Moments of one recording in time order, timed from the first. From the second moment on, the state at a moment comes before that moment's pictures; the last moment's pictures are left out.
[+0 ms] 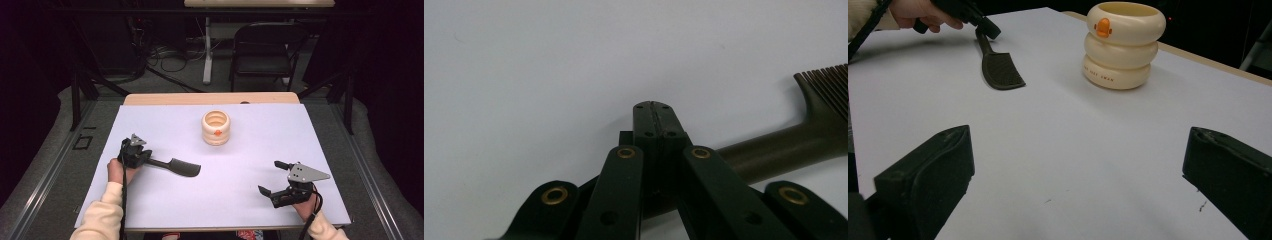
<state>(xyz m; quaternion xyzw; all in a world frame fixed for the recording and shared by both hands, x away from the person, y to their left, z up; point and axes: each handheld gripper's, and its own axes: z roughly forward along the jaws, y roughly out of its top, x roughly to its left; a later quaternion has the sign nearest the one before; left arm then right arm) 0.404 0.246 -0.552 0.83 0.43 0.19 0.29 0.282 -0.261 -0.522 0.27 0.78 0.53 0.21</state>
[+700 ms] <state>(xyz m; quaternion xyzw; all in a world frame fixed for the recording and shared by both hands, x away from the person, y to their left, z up) 0.392 0.241 -0.550 0.85 0.42 0.18 0.28 0.282 -0.261 -0.522 0.27 0.78 0.53 0.21</state>
